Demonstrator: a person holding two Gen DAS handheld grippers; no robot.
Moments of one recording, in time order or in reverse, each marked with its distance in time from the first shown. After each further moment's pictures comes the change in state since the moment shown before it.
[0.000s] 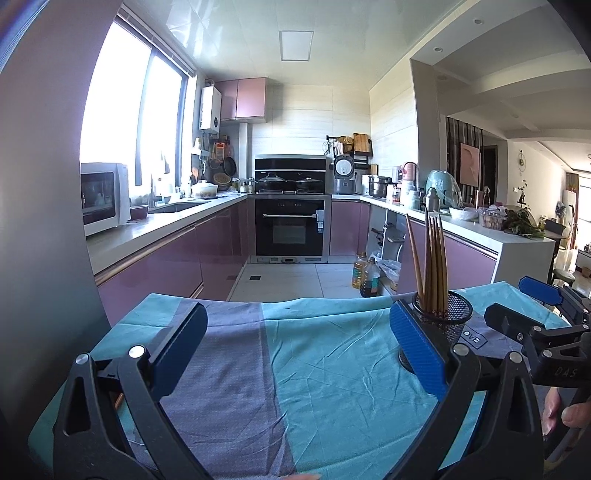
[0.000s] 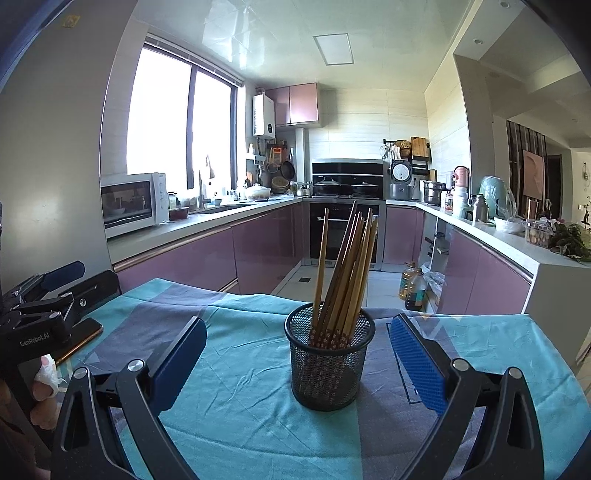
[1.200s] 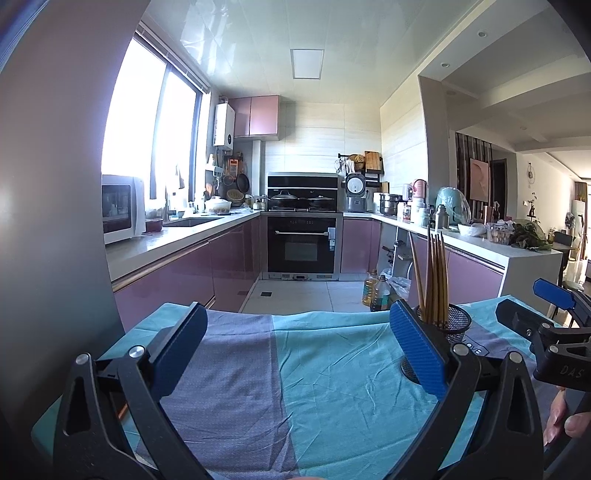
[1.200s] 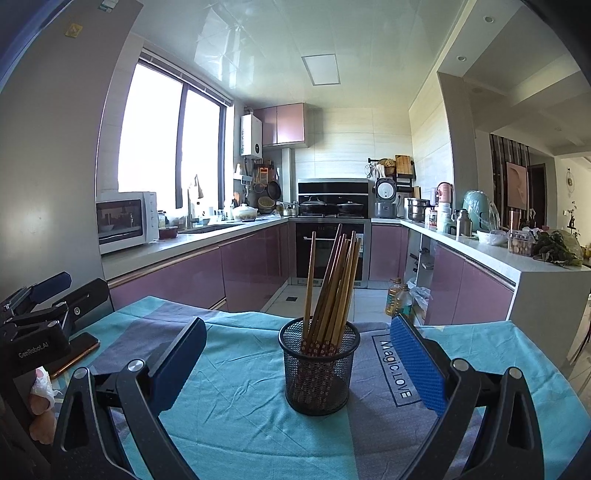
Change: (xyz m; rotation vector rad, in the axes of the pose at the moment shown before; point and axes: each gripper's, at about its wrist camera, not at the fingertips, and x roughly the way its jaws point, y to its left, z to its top) left arm -0.029 0.002 -0.003 -0.015 -0.072 0.045; right arm -0.022 0.006 -0.003 0.013 -0.086 -0.053
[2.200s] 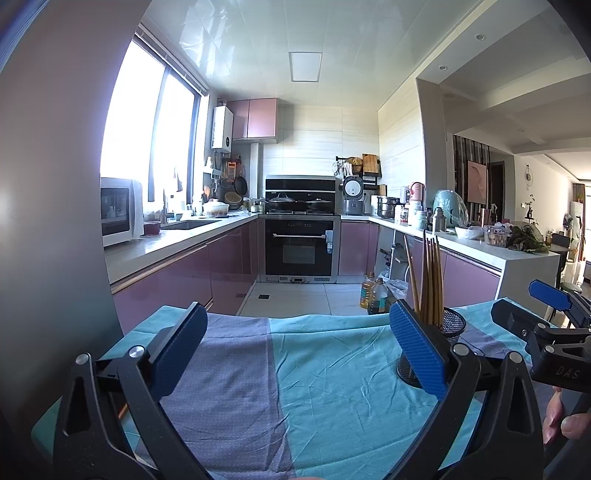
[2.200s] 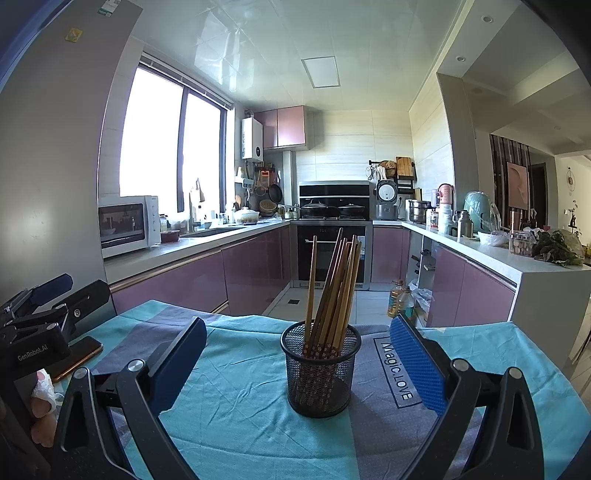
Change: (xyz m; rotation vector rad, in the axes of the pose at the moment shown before) left arm -0.005 -0.001 0.002 -0.001 -0.008 -0.007; right arm -0.002 -0.001 0.000 0.009 -0.010 0.006
